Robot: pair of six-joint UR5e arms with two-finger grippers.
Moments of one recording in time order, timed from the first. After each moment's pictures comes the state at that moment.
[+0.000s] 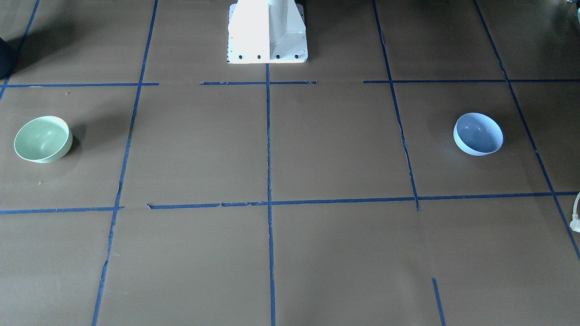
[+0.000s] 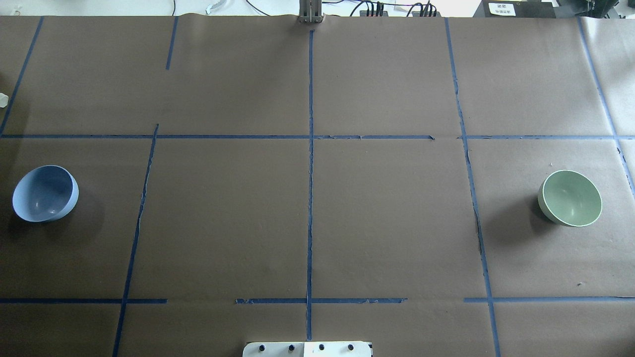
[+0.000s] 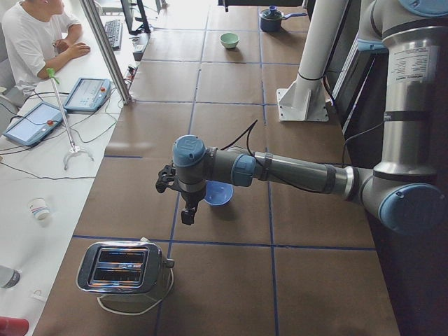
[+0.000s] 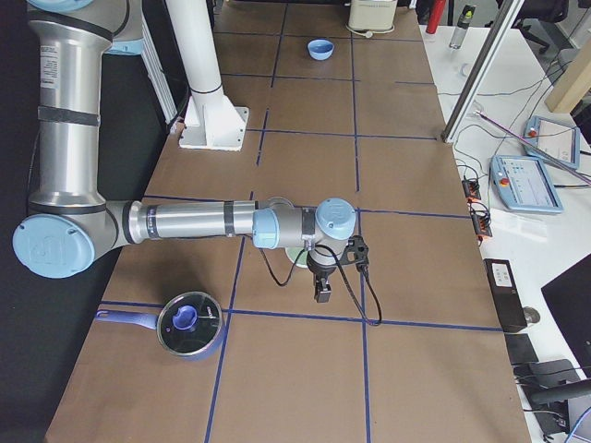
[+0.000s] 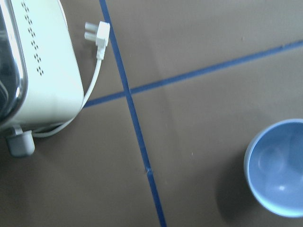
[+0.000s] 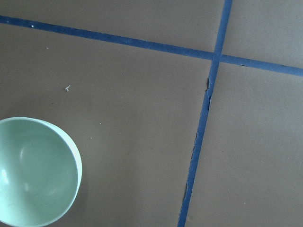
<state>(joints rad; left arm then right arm) -1.48 -1.52 -1.77 -1.62 -2.34 0.00 1.44 -1.66 1.73 -1.61 2.36 -0.06</state>
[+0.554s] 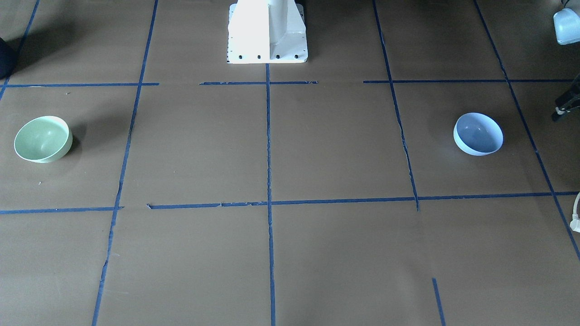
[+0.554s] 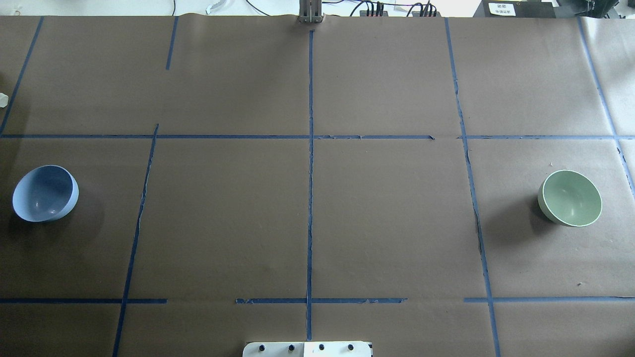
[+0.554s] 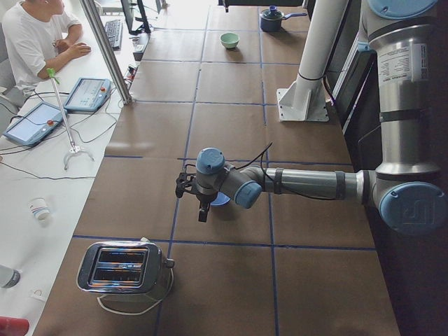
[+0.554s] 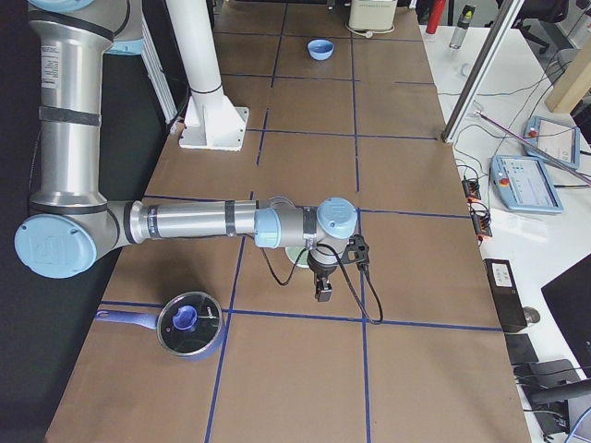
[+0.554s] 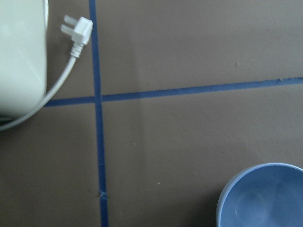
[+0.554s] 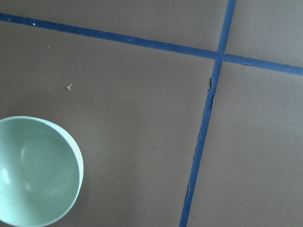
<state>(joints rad) -1.20 -1.42 -1.67 -2.16 -2.23 -0.57 1.43 -1.66 1.73 -1.61 2.36 -0.06</state>
